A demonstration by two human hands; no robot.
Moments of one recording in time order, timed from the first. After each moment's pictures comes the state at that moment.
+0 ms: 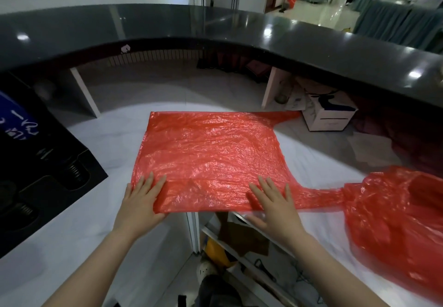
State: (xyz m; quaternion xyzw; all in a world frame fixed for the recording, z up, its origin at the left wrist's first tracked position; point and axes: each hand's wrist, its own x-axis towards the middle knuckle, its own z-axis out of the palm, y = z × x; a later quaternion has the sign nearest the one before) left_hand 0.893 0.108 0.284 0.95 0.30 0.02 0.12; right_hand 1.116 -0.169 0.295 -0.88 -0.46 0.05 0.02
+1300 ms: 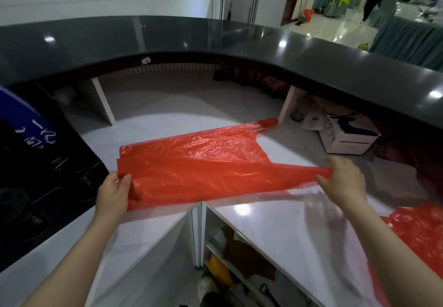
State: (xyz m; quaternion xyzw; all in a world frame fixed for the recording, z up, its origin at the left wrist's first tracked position) left_hand 0.893 0.165 0.321 0.65 0.45 0.39 0.47; right_hand 1.250 -0.161 0.384 -0.96 -0.23 -0.05 0.13
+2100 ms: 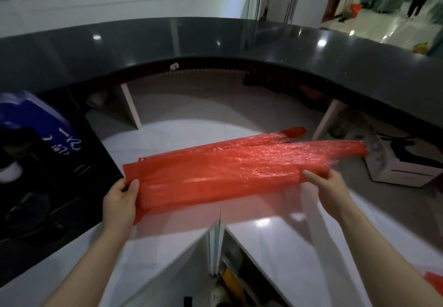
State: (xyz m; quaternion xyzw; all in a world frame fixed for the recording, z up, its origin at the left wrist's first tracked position) left_hand 0.894 0.181 0.327 0.58 0.51 0.44 0.46; right_hand 1.271 -0.056 0.345 -0.69 -0.25 0.27 0.62
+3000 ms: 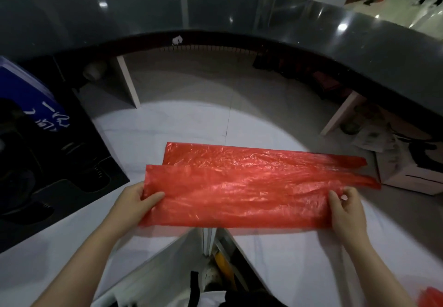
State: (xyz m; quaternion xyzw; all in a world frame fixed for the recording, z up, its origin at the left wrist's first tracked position) left_hand 0.901 0.153 0.319 0.71 0.48 0.21 0.47; right_hand 1.271 -0.102 0.303 -0.86 -0.23 0.07 0.45
